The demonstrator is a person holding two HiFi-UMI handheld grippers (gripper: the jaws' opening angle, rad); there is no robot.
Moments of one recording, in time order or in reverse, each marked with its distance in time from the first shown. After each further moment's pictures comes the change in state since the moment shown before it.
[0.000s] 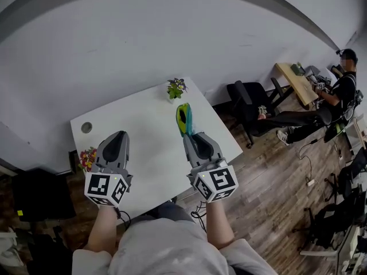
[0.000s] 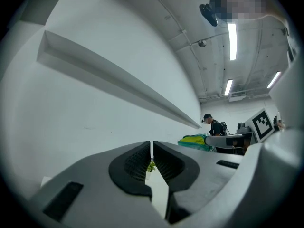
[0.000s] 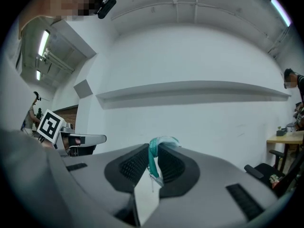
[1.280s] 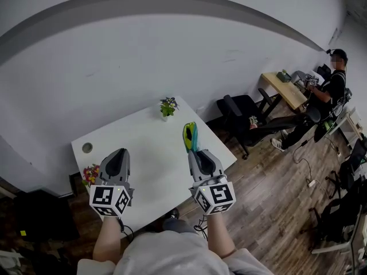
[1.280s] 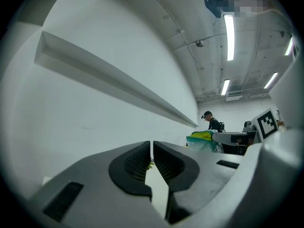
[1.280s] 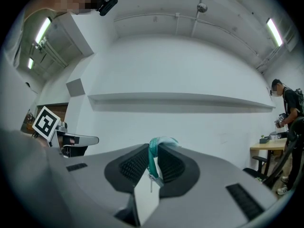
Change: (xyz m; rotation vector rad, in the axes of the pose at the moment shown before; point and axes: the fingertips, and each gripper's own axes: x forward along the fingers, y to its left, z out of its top) left arm -0.020 -0.011 0.006 0.006 0.012 -0.033; right arm -0.051 -0.002 0.014 -0.032 -0.074 -0.168
